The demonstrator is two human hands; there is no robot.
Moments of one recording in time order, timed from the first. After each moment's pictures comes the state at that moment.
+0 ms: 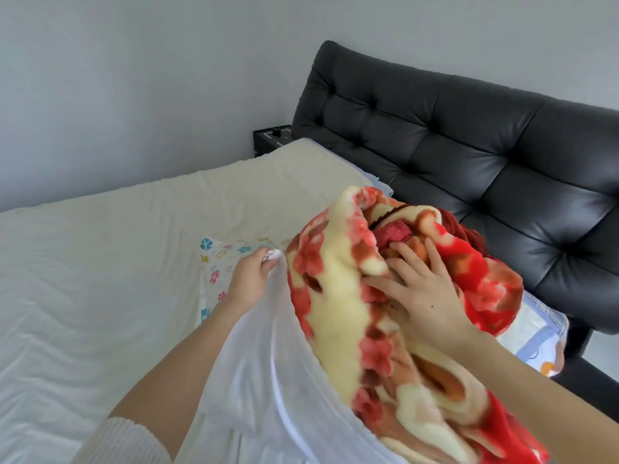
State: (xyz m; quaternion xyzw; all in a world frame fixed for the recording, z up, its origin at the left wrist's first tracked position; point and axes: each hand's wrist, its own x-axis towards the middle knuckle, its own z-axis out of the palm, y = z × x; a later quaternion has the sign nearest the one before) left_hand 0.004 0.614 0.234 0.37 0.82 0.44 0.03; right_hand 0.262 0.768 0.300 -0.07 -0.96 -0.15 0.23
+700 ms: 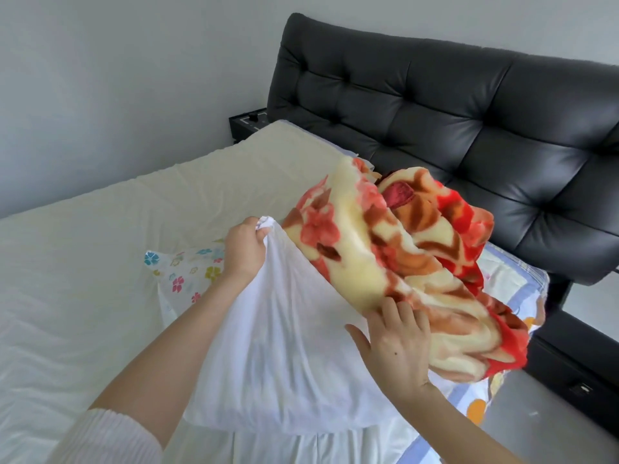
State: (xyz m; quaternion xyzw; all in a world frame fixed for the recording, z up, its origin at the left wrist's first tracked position) left_hand 0.029 0.658 0.261 0.36 0.84 0.40 -0.05; right_hand 0.302 0.704 0.221 -0.32 -0.88 -0.16 0.32
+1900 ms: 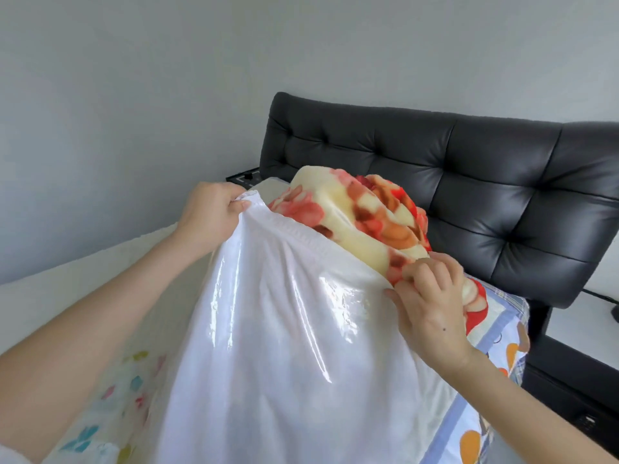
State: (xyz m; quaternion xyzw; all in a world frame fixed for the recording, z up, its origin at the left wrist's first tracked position) left_hand 0.080 0.622 0.454 0.50 0.79 0.32 -0.15; right_hand 0.376 0.741 0.344 -0.13 -0.82 -0.11 0.54
